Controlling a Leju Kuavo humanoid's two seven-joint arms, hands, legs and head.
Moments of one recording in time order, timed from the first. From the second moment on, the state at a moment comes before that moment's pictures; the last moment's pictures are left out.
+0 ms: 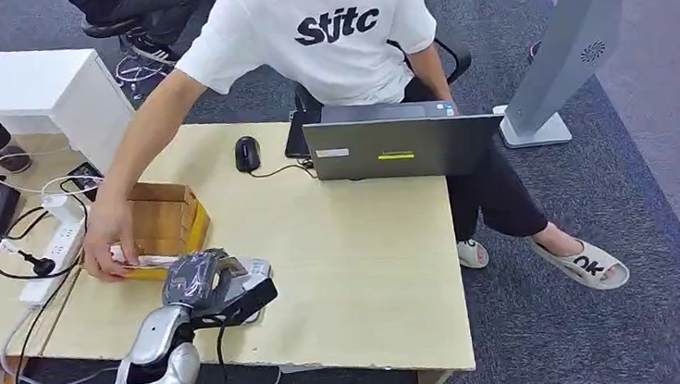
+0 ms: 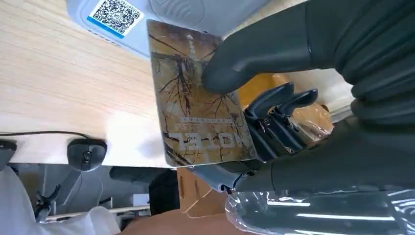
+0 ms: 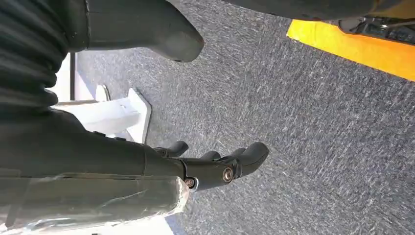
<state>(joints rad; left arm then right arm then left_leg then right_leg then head) -0.18 -0.07 -0.02 -1.28 -1.50 0.08 -0.02 -0.04 0.16 -0.91 -0.22 1.57 -0.02 0.04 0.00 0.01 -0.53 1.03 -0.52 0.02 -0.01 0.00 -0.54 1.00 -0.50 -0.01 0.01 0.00</state>
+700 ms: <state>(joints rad) -0.29 0.03 0.01 -1.45 -1.56 0.03 0.03 -0.04 0.16 -0.91 -0.22 1.57 -0.04 0.04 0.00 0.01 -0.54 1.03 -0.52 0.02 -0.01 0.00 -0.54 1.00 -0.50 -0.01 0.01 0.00</state>
